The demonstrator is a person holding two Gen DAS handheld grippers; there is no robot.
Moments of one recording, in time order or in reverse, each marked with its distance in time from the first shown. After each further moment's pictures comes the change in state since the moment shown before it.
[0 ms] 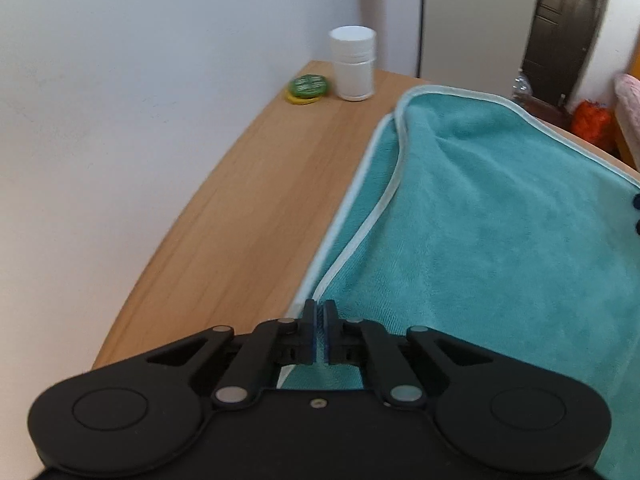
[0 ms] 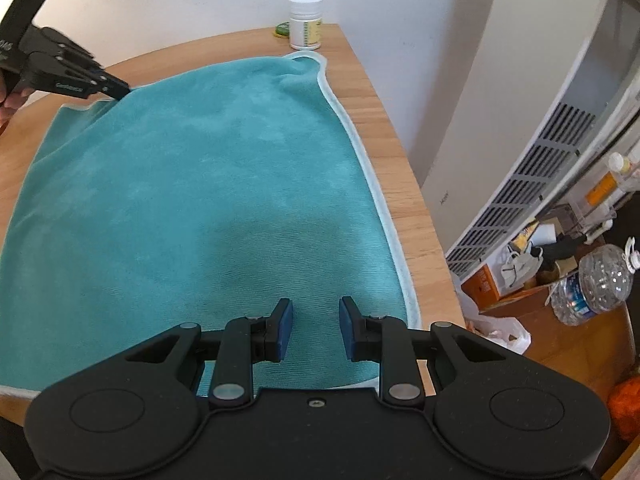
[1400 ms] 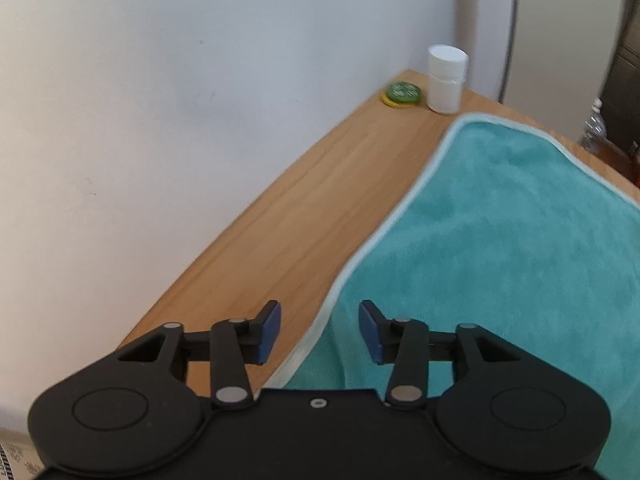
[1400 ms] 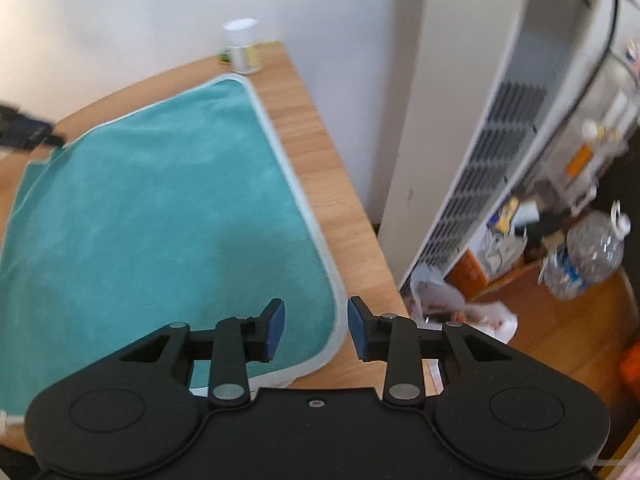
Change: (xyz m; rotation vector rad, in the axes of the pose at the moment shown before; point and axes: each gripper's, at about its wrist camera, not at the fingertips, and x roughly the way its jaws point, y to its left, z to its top) left arm -0.029 0.020 -0.019 -0.164 0.058 0.128; right arm -0.008 -0.043 0.000 0.165 -0.002 -0.017
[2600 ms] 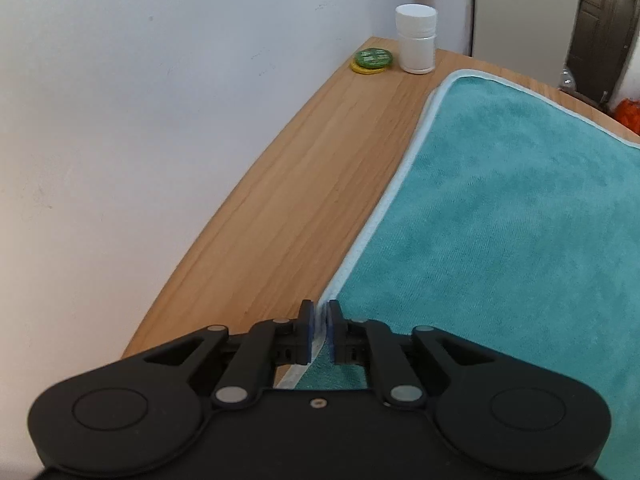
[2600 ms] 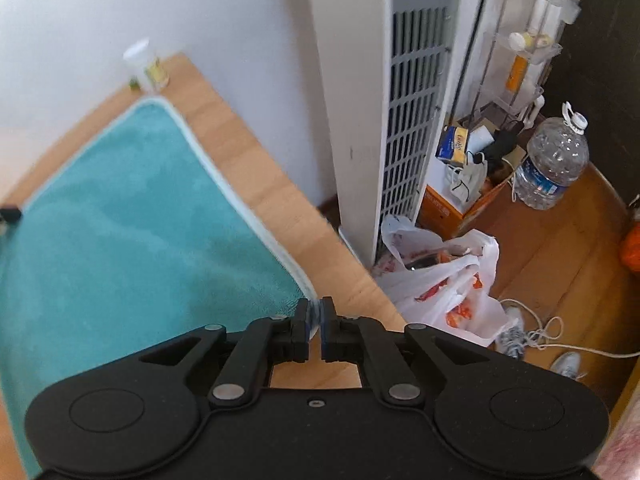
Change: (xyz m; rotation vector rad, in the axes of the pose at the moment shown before) left arm 0.021 0.018 -0.001 0.099 0.000 -0.019; right arm -0.002 -0.015 -0.019 0.233 0.027 -0.093
